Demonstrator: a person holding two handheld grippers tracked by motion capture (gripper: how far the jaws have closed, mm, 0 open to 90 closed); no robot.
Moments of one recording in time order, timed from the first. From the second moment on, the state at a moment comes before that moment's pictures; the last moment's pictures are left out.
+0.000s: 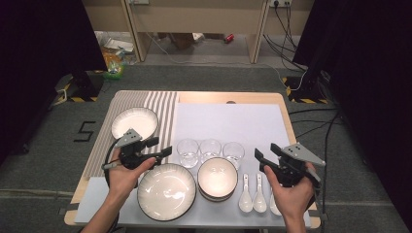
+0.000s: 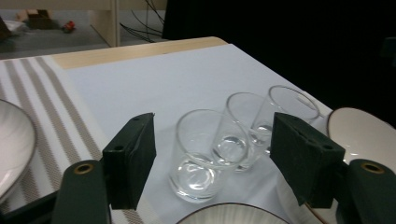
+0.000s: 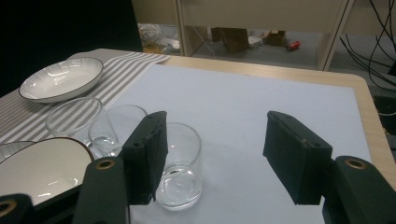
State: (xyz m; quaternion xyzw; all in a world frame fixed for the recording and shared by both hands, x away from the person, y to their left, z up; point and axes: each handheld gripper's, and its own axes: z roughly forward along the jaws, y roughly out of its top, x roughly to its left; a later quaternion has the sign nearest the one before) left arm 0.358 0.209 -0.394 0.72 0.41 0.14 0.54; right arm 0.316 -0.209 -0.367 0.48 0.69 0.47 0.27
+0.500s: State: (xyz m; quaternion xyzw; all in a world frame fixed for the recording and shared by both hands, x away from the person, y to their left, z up) left arm 0.351 0.182 -0.397 0.75 0.38 0.12 0.54; right arm 0.316 -0.206 -0.368 0.48 0.69 0.46 0.28
